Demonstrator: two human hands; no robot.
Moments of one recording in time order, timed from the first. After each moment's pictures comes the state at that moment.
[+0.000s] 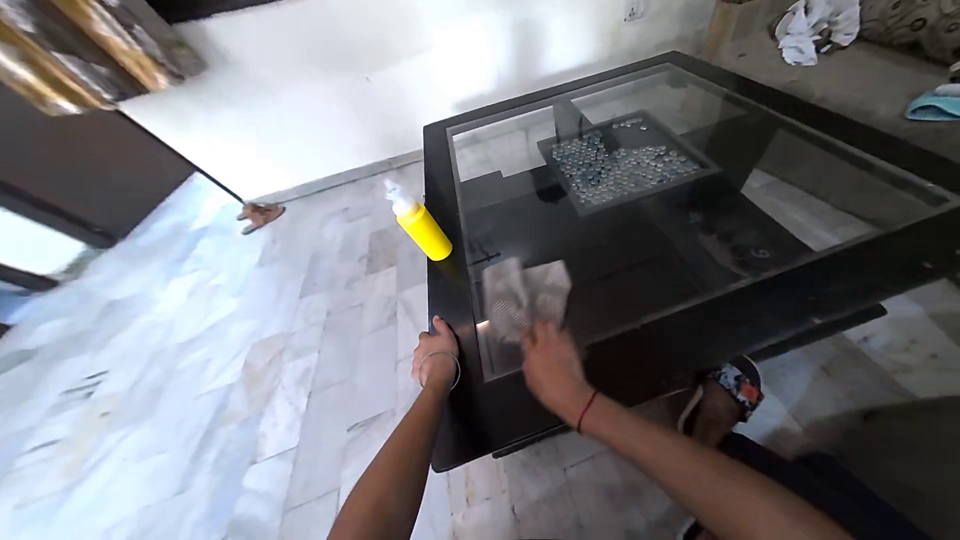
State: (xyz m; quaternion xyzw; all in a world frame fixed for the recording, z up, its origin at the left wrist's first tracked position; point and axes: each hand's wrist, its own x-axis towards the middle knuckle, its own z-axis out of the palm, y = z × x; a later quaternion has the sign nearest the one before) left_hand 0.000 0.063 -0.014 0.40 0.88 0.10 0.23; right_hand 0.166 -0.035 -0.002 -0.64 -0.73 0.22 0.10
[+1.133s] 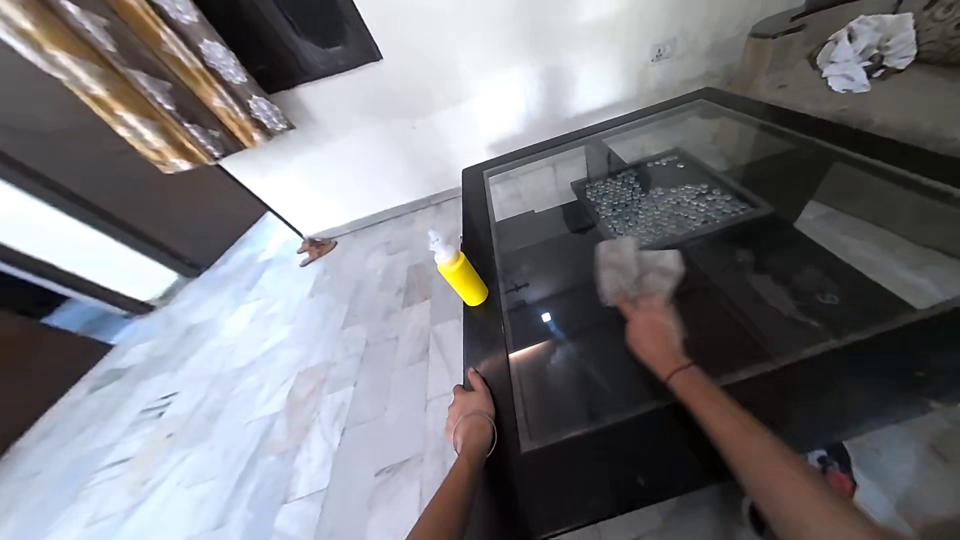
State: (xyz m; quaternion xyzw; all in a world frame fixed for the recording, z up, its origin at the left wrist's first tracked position) left_hand -0.001 0.074 -0.017 0.37 0.90 0.06 0.24; right_hand 0.281 0.072 -0.021 -0.76 -0.62 0.11 0.14
